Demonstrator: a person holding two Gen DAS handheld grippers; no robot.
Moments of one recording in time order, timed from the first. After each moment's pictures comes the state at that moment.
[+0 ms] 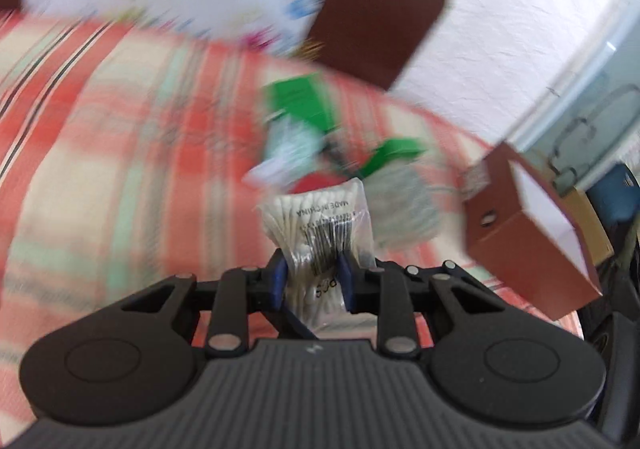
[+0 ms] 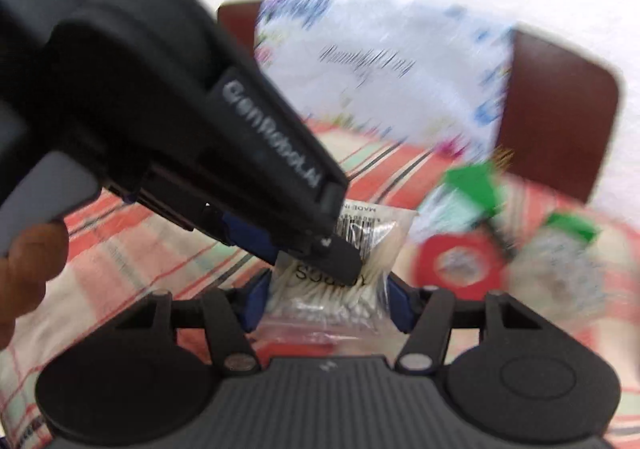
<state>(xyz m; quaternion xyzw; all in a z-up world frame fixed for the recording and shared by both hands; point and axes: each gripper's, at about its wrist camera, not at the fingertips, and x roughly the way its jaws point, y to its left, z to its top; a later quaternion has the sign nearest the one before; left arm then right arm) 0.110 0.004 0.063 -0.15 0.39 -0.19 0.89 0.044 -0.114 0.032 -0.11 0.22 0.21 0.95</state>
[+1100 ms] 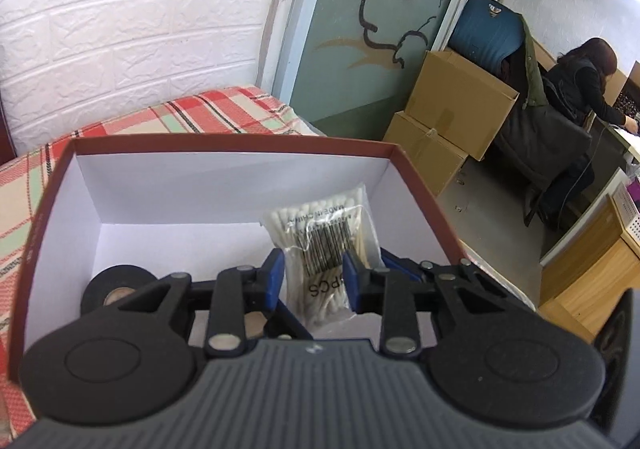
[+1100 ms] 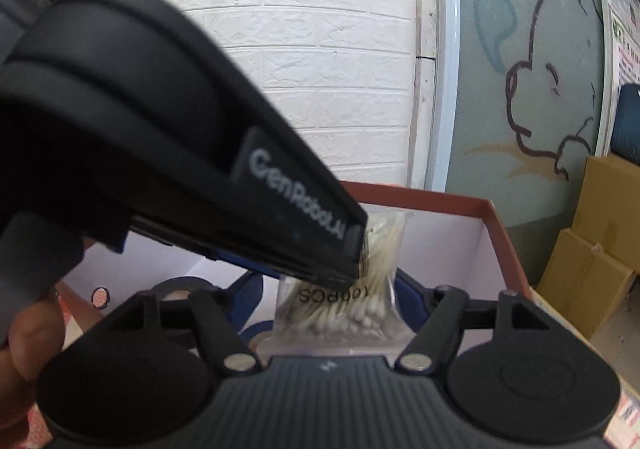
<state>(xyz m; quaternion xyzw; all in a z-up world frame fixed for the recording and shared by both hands) 0.141 -0.370 0.086 0.05 0.35 -0.42 0.84 0.044 -0.457 0.065 0.03 0.21 -0.14 0.97</state>
